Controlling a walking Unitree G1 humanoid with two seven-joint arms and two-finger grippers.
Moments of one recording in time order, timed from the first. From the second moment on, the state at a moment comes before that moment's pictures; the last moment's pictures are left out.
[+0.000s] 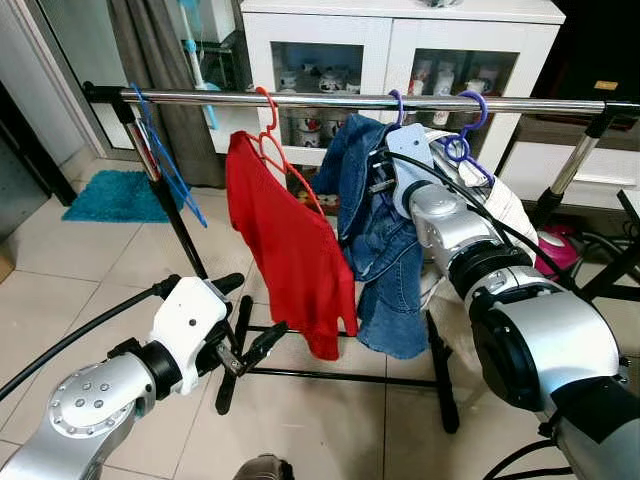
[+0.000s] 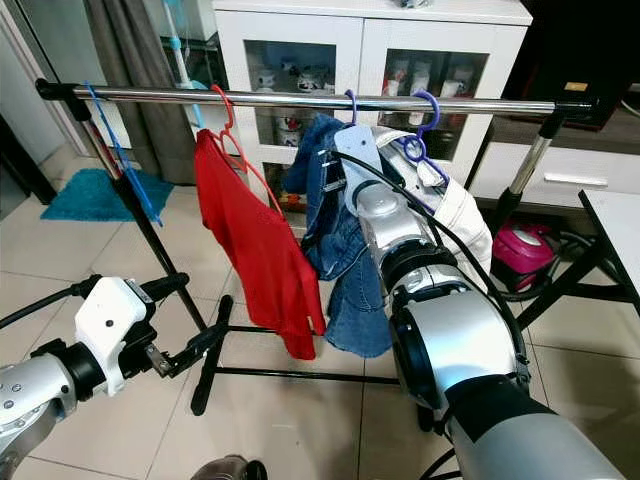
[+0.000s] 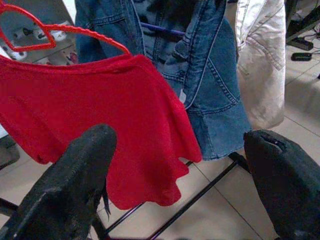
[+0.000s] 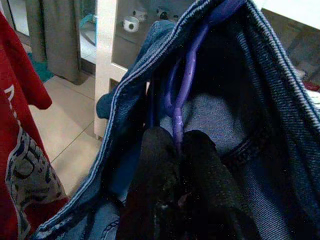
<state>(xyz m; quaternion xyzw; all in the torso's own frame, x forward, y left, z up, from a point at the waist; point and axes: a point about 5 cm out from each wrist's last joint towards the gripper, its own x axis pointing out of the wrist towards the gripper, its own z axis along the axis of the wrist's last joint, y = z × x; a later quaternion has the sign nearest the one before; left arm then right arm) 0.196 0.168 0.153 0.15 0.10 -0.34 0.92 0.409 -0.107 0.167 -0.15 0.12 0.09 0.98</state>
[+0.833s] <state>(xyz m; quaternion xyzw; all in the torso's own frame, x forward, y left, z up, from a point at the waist) 0.208 0.164 0.158 0.14 0.07 -0.31 0.94 0.410 -0.118 0.175 0.02 0.08 0.10 0.99</state>
